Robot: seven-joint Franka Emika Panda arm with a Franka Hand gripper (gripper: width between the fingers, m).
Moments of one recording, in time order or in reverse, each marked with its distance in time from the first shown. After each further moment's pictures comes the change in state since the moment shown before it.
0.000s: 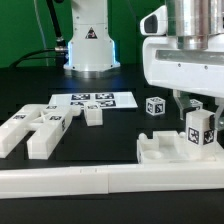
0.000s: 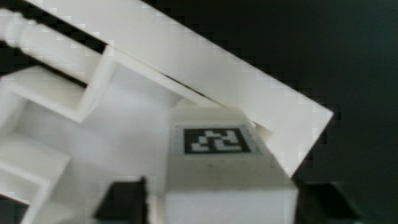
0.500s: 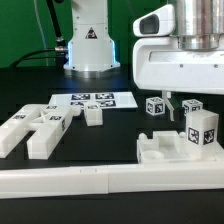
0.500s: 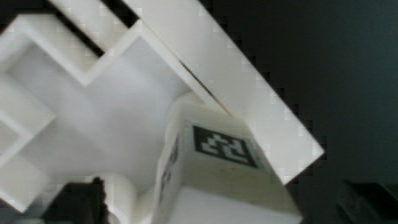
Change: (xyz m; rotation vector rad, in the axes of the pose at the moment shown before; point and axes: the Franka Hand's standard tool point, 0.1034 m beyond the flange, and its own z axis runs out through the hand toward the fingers) arm -0.003 -0.001 0.000 -0.001 0.000 -0.372
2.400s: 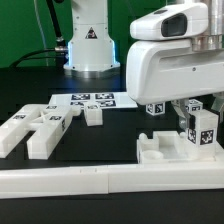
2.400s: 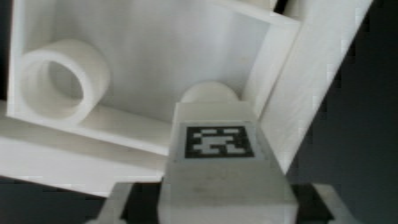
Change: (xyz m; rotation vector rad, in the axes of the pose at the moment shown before) arm 0.003 0.004 0.002 -0.021 0.006 -0.890
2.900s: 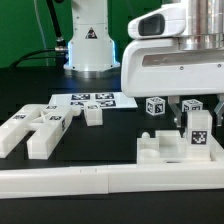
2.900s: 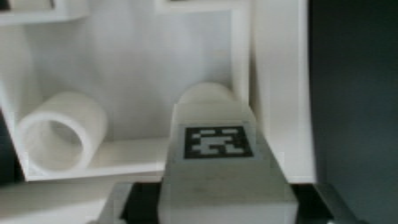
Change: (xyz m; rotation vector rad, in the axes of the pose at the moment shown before) arm 0.000 0.009 -0.001 -0.006 0.005 0.533
